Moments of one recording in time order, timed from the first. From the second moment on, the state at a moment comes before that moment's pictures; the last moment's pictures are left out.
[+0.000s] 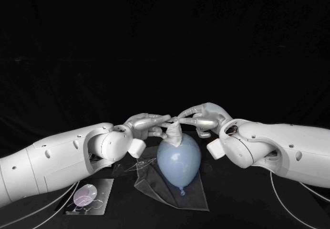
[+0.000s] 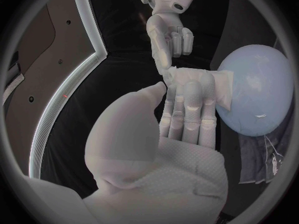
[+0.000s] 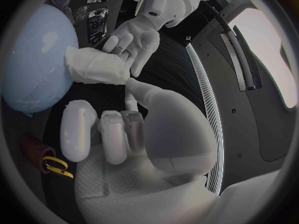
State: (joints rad) left arm 1.27 -0.66 -0.06 1.45 0.08 -0.17 0.05; left_hand 1.39 -0.15 0.42 0.17 0.05 0.93 0.17 0.36 0.27 1.22 0.10 0.18 0.11 1.14 0.03 1.11 0.57 0.17 0.94 0.13 0.87 0.53; right arm 1.38 -0.91 -0.16 1.77 -0.36 -0.60 0.03; right_hand 1.30 -0.05 0.59 -0.02 0.04 1.05 0.07 0.31 0.58 1.46 0.00 1.56 1.31 1.44 -0.03 1.56 1.31 0.04 1.44 0.06 1.32 1.31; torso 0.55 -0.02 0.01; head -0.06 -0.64
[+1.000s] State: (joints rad) left arm 1.27 -0.64 -0.06 1.45 -0.01 -0.10 -0.06; left_hand 1.26 -0.07 0.32 0.29 0.05 0.90 0.16 0.30 0.24 1.26 0.09 0.18 0.13 1.20 0.02 1.15 0.61 0.17 0.98 0.12 0.84 0.50; right arm 1.37 -0.90 -0.16 1.79 -0.36 -0.60 0.03; right_hand 1.29 -0.05 0.59 -0.02 0.05 1.05 0.07 0.32 0.58 1.46 0.00 1.57 1.31 1.44 -0.03 1.56 1.31 0.04 1.44 0.06 1.32 1.31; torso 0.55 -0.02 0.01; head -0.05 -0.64
